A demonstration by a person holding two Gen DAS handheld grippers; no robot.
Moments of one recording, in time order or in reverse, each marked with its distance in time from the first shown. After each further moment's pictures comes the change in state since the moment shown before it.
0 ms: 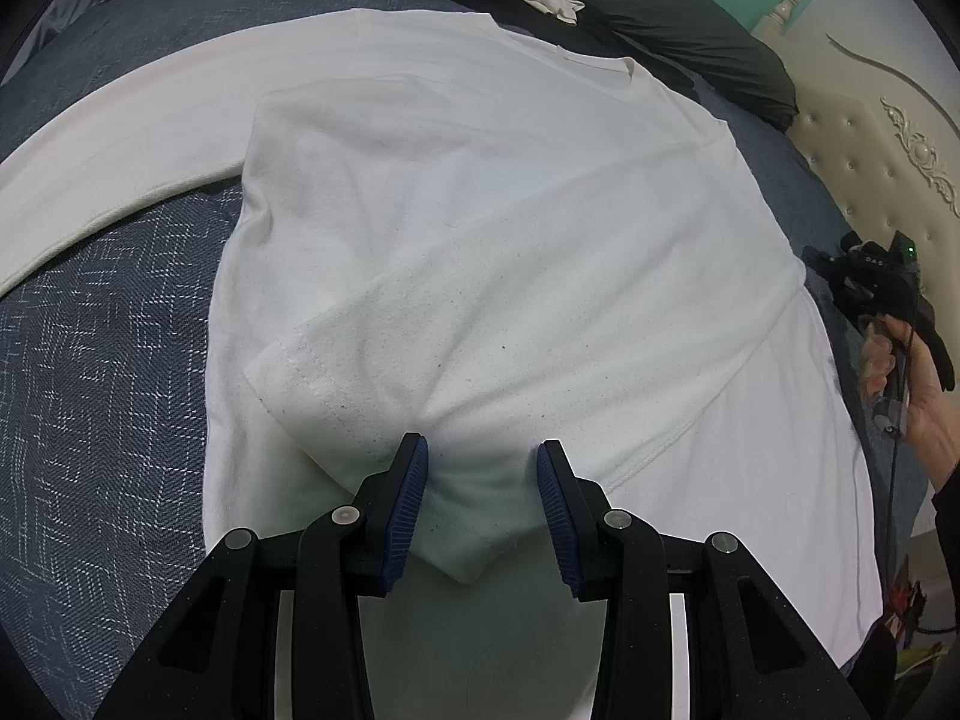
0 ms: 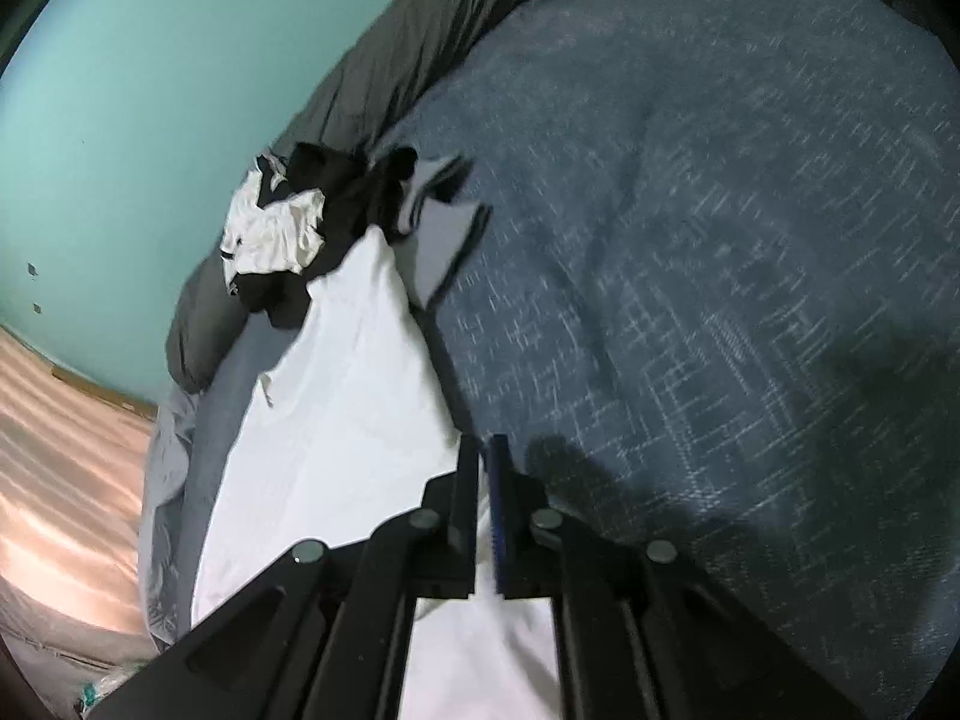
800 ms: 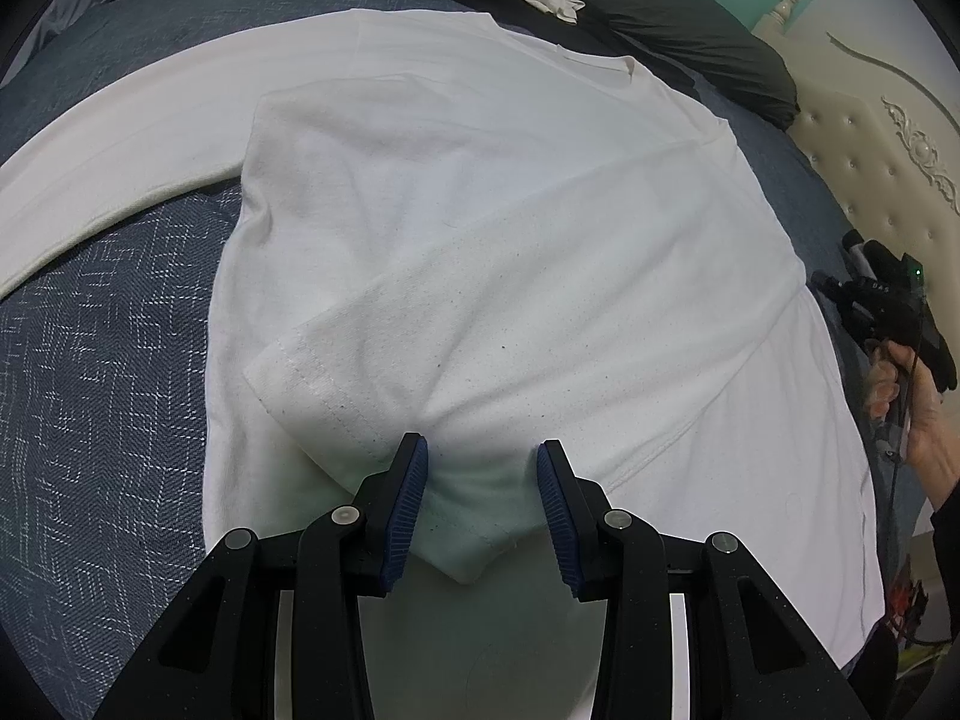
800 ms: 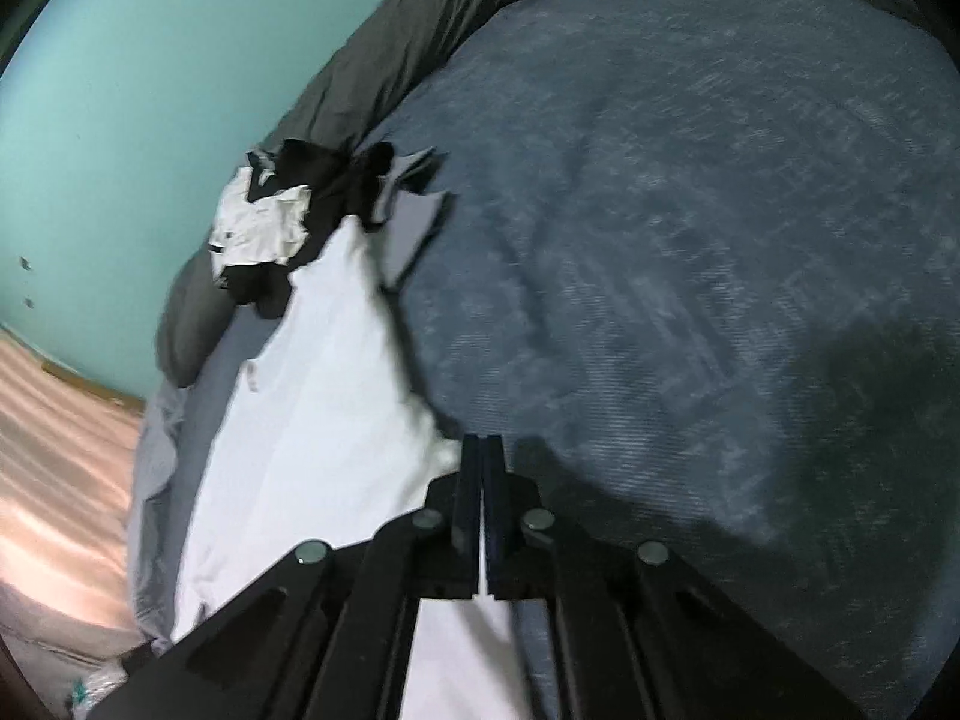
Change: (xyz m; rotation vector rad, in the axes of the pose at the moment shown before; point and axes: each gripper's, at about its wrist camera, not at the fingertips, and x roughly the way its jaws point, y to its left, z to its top) left arm 0.001 -0.001 -0.001 0.000 0.001 0.006; right arm -0.003 -0.015 -0.010 0.026 0.015 -0.012
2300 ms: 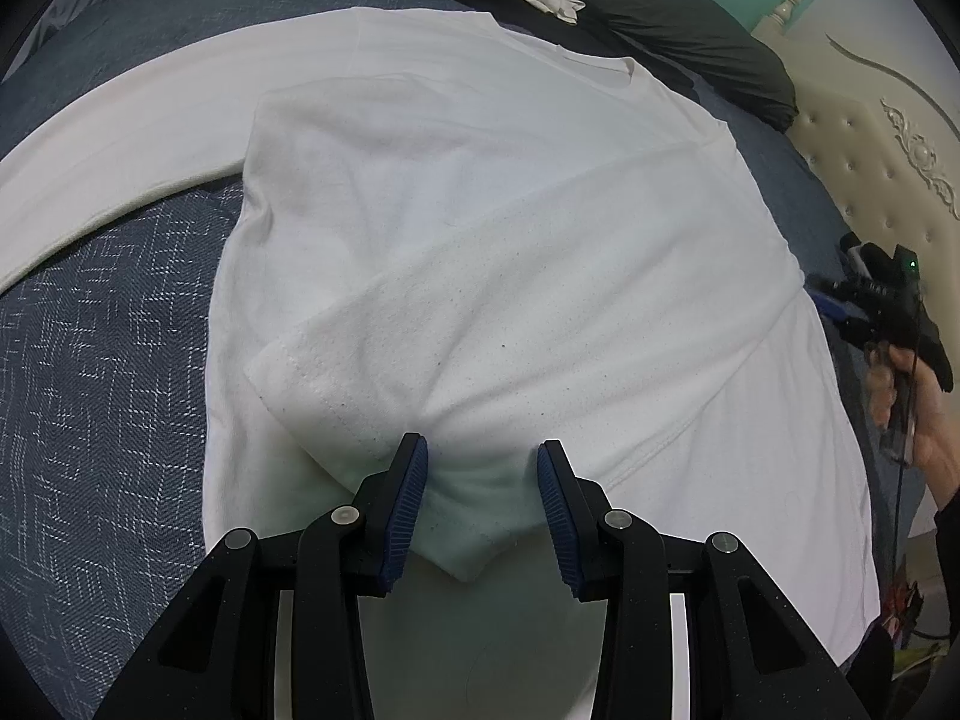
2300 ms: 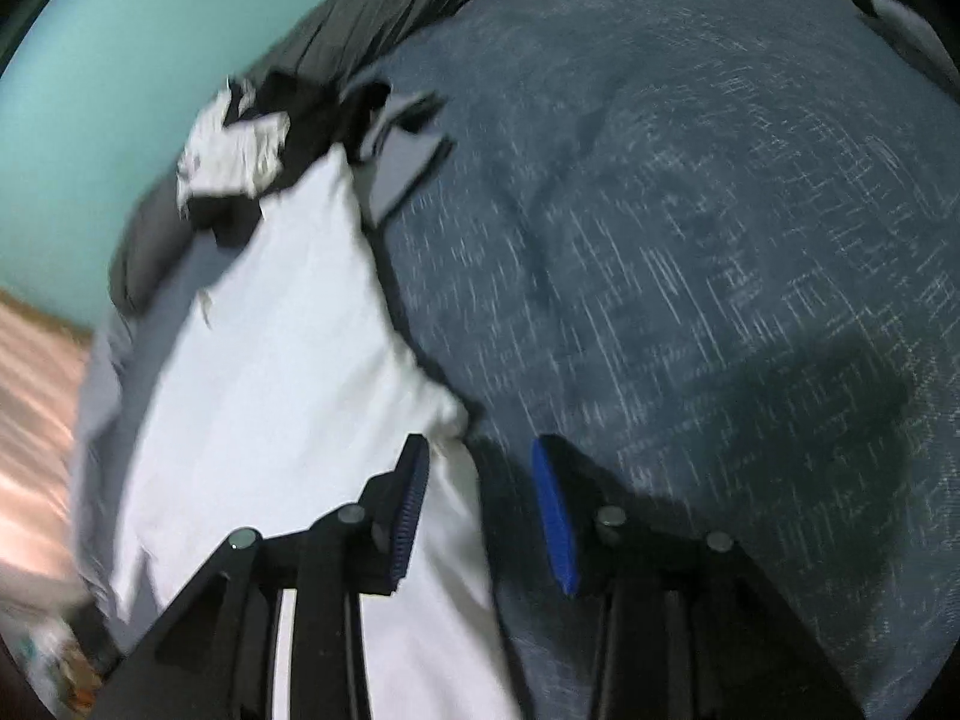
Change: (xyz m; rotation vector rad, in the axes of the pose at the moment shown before) left arm -0.005 0.005 -0.005 -0.004 -0.001 -0.010; right arm 0.005 0.018 -0.012 -0.157 0.100 -0.182
